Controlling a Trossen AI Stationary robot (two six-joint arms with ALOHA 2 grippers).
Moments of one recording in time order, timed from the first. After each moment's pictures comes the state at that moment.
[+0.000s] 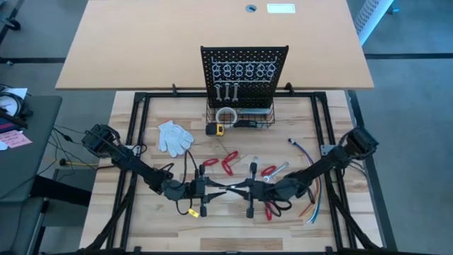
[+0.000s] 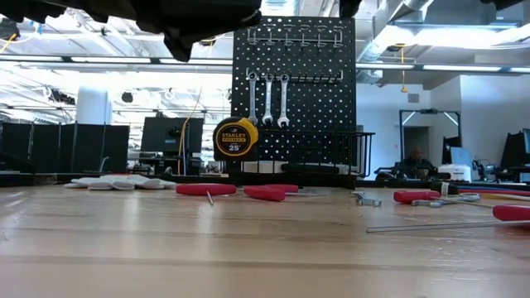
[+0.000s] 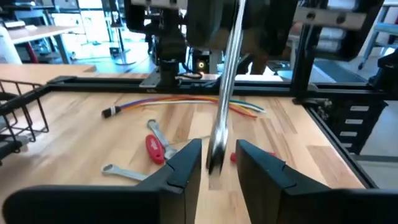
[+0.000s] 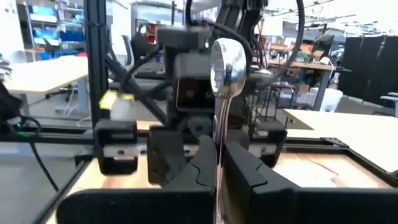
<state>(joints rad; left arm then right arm) -0.54 1.67 0.72 0.87 -0.62 -0.07 0.51 1.74 0.86 0.94 0.63 -0.11</state>
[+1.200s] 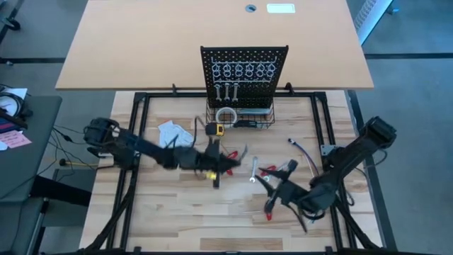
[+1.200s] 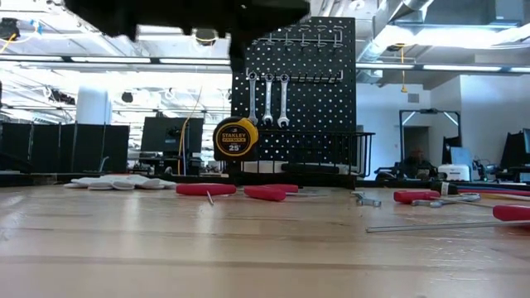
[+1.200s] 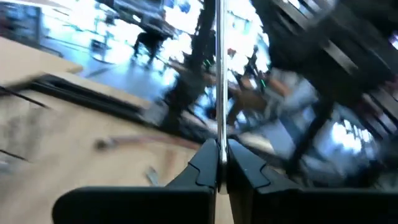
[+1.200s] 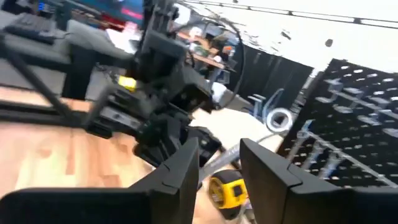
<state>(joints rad) -0.13 1.63 0.81 0.89 -0.19 -0.33 0.75 1.48 0.86 0.80 1.31 -0.54</state>
